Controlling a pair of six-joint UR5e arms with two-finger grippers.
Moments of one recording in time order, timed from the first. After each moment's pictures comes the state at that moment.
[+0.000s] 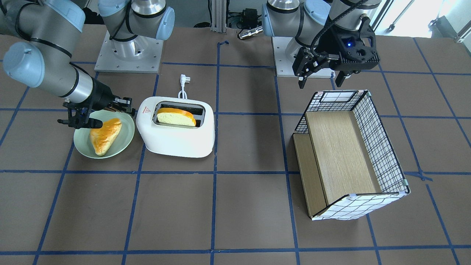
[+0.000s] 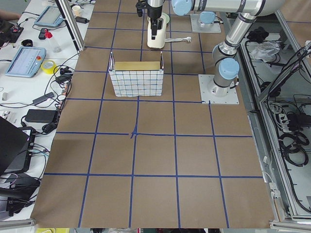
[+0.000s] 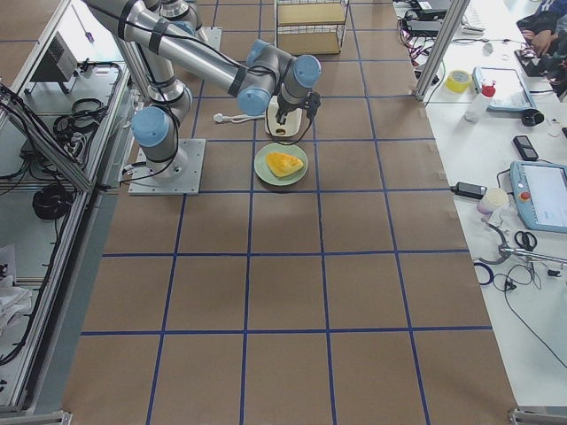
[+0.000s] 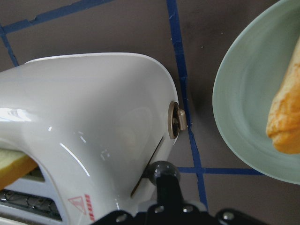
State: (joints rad) left arm -1.57 -1.46 -1.67 -1.52 1.59 -0.08; right arm 1.33 -1.53 1.99 -1.69 -1.27 -0.13
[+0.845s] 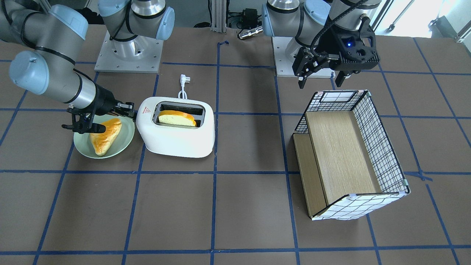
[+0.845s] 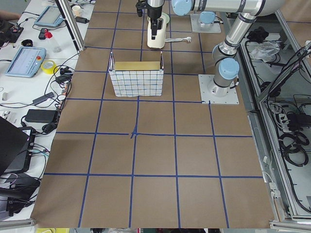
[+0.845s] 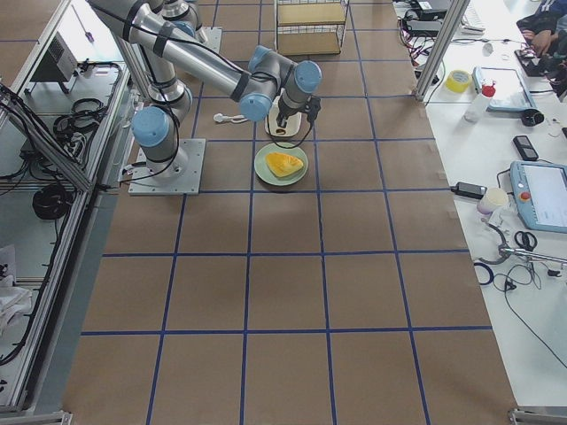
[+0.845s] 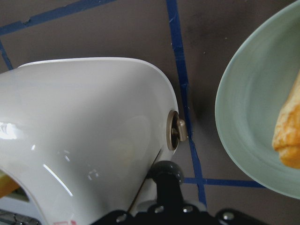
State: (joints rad) left arm -1.57 -1.46 -1.67 -1.52 1.59 -0.08; right arm 1.33 -1.50 2.02 -1.74 -1.26 -0.14
